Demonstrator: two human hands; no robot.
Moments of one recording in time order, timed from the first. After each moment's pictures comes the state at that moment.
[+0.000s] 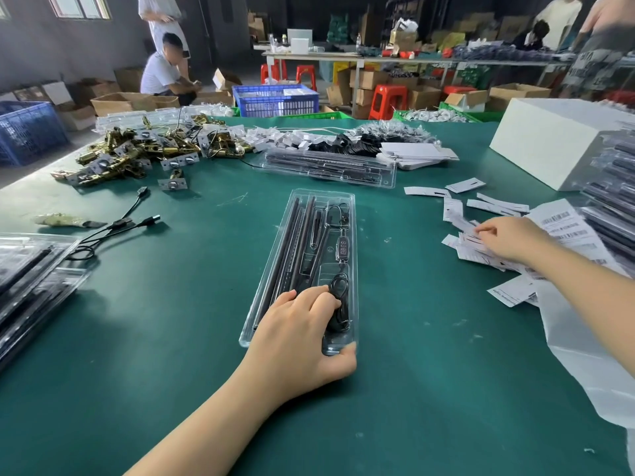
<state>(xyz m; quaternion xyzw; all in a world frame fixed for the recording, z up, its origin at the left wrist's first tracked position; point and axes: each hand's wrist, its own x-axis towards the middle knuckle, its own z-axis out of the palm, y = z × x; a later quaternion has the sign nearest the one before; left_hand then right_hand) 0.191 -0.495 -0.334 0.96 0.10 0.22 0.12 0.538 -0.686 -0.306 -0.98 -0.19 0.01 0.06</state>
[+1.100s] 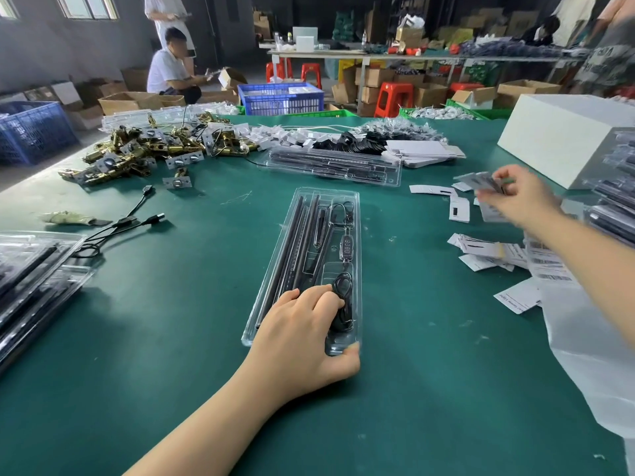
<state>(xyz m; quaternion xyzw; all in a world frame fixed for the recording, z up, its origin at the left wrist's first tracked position) 0.192 -0.494 -0.334 0.96 0.10 0.21 0.12 0.535 -0.666 -0.269 -0.90 -0.21 -0.04 0.38</state>
